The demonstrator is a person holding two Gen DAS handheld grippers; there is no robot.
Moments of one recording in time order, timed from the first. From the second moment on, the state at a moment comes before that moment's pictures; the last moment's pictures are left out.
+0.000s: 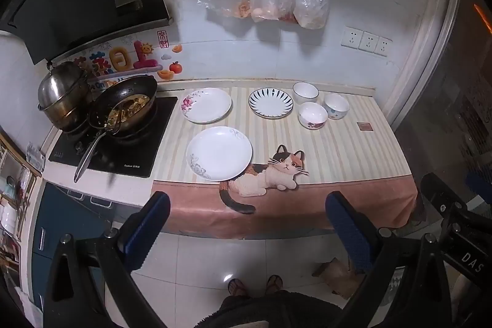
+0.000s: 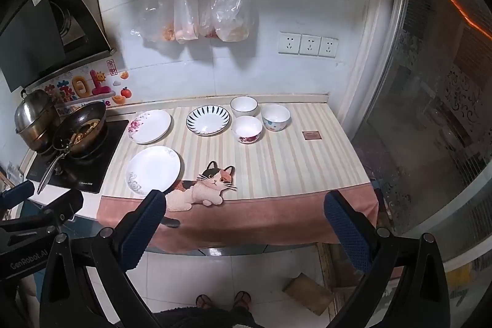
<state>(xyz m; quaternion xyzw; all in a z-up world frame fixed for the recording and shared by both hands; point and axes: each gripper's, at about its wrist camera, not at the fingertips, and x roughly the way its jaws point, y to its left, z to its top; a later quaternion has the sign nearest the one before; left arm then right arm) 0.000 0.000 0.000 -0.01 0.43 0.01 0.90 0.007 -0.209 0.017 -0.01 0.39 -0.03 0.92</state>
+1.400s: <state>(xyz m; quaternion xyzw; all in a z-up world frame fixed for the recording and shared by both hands) -0.006 -0.004 0.007 -0.02 0.43 0.01 0.90 0.003 -0.211 0.028 0.00 0.39 -0.03 0.92</state>
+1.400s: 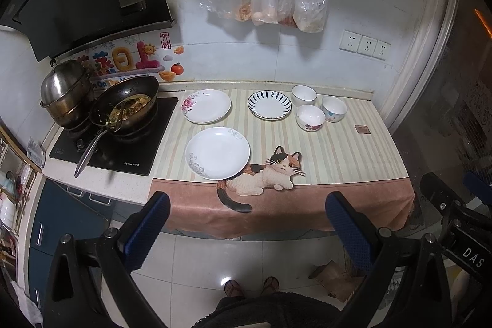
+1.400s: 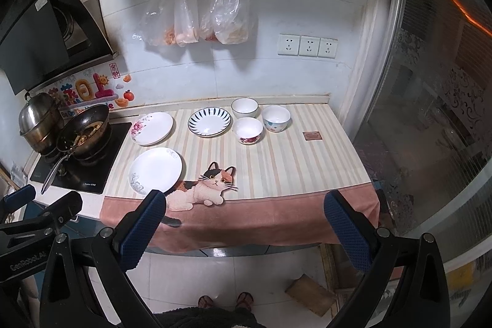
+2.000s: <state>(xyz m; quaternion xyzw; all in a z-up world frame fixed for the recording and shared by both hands) -0.009 -0.004 0.012 -0.02 0.43 0.01 0.90 -0.001 -0.217 0.030 0.00 0.38 -0.03 0.92</state>
